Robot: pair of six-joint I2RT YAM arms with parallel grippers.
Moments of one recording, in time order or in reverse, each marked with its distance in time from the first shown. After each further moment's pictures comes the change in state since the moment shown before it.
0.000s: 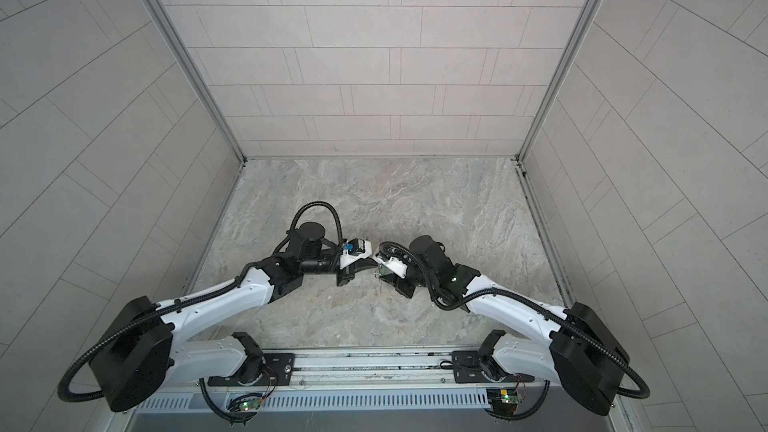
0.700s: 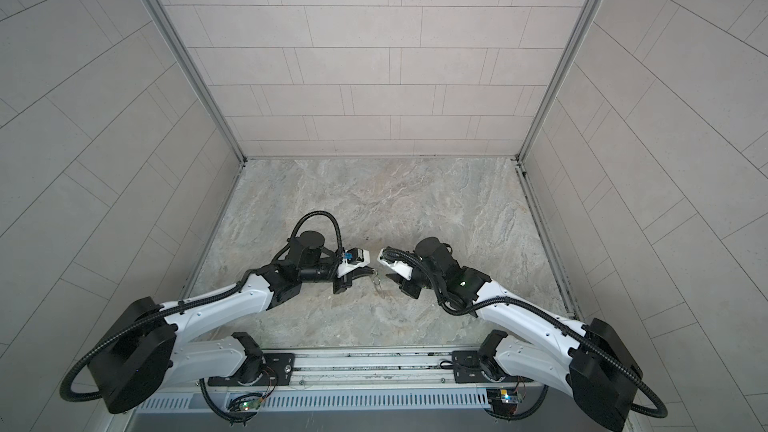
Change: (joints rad) left arm -0.008 -0.014 -0.094 0.018 -0.056 0.031; right arm 0.002 -0.095 -0.006 -0.092 0.059 -0.069
